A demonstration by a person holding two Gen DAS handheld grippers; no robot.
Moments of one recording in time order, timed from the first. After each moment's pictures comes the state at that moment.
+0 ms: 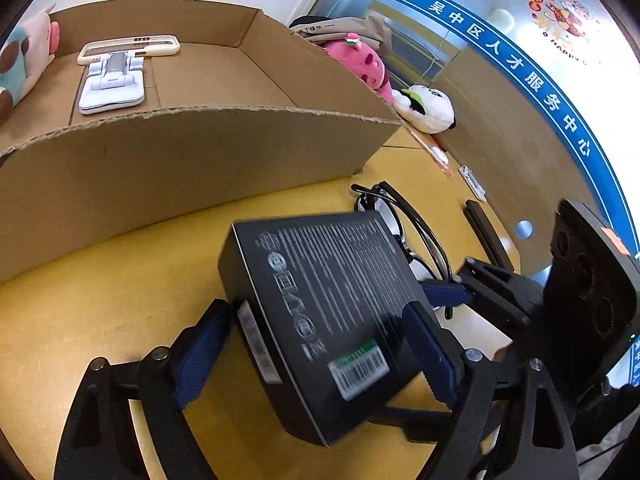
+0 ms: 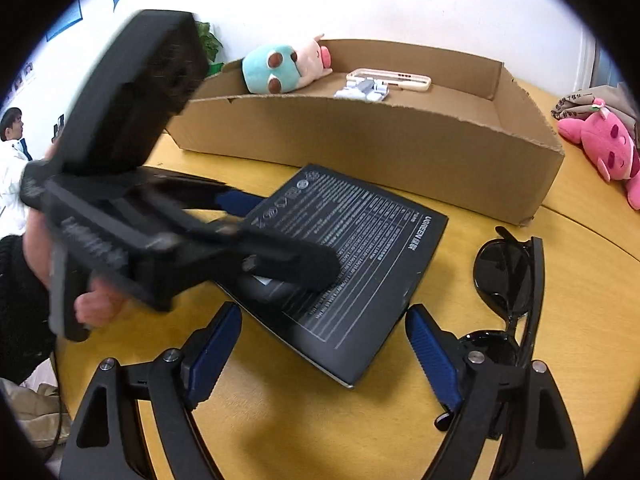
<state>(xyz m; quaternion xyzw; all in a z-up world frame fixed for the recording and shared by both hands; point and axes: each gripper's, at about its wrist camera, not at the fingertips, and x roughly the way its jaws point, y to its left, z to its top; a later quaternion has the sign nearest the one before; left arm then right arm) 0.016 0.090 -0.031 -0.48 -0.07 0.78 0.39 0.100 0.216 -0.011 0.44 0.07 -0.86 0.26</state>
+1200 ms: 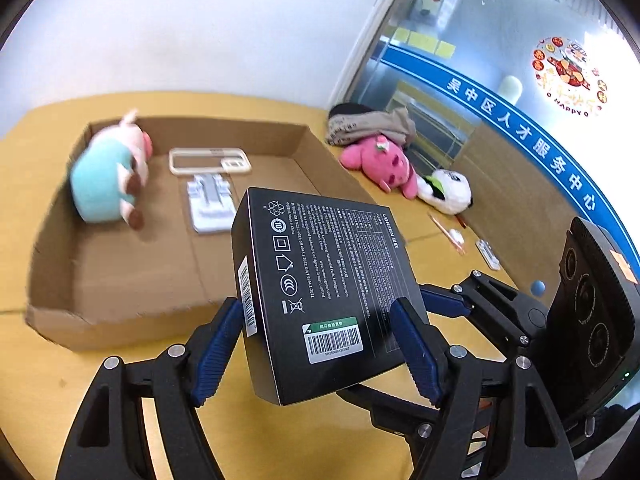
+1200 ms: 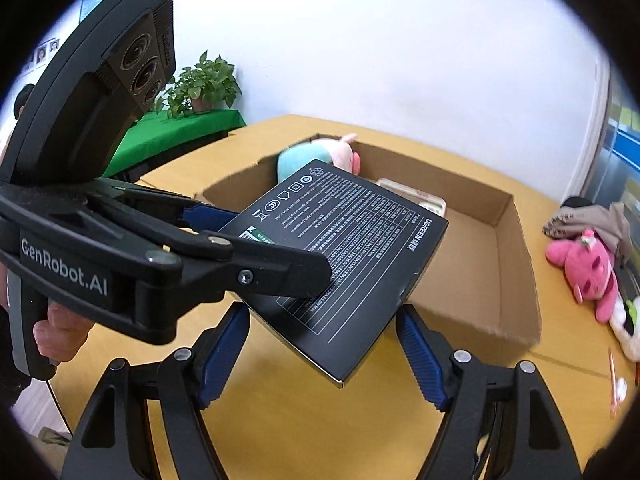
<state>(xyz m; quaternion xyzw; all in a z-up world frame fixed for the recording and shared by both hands) 0.022 0.000 0.095 -0.39 -0.08 0.86 0.31 0.087 0.139 0.095 0.31 0.13 -0.90 0.26</state>
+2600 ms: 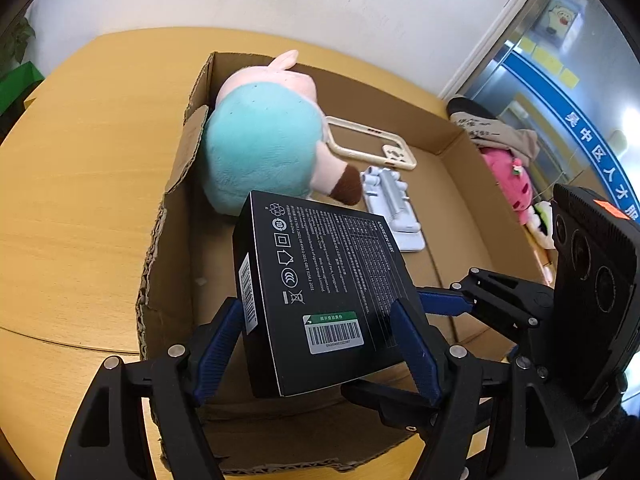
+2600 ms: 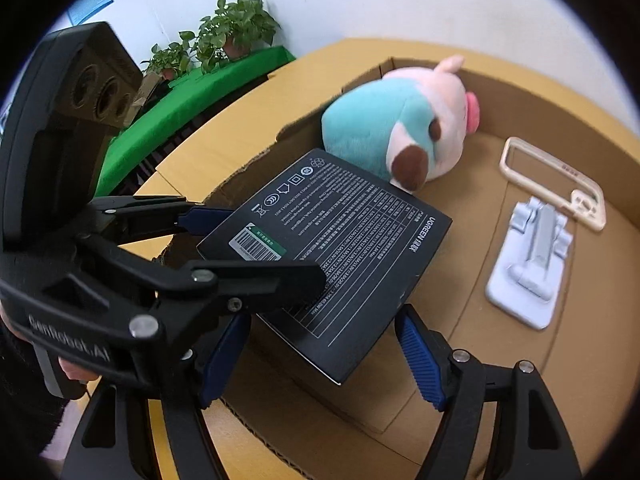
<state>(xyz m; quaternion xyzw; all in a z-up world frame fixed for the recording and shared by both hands) -0.117 -0.107 0.024 -0.49 -0.11 0.84 0.19 -0.090 0.015 0.029 0.48 0.07 -0.79 0.37</state>
